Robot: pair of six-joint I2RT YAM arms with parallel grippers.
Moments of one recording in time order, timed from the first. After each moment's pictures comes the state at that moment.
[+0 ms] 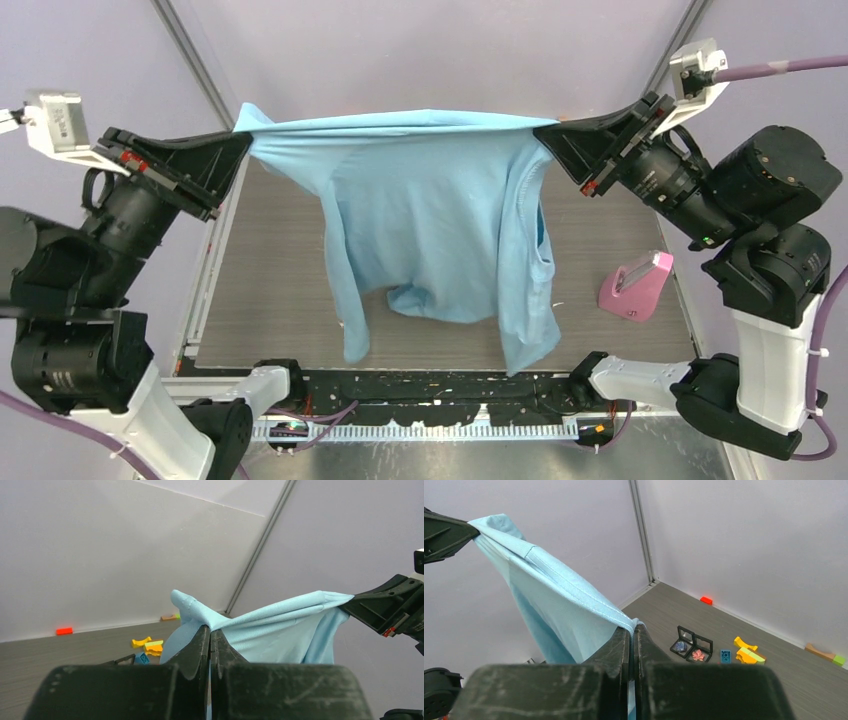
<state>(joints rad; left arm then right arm) 0.02 1.10 2.33 -0.94 0.49 -0.49 0.70 1.15 2.14 -0.79 -0.07 0.21</state>
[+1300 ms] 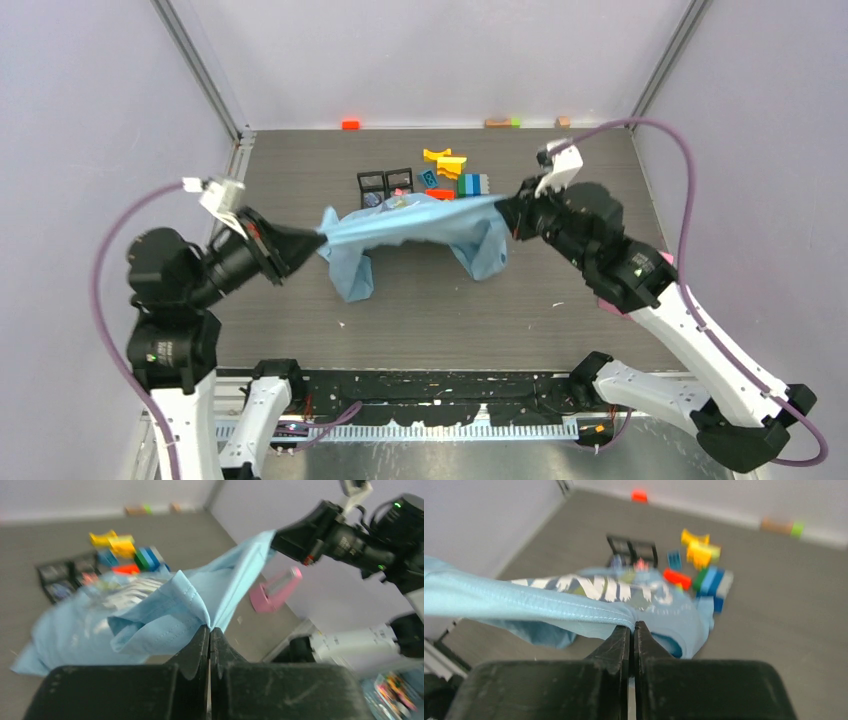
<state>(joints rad) 0.04 0.72 1.43 -0.78 0.78 -0.39 0.68 0.97 1.26 -0.48 0.18 0.24</state>
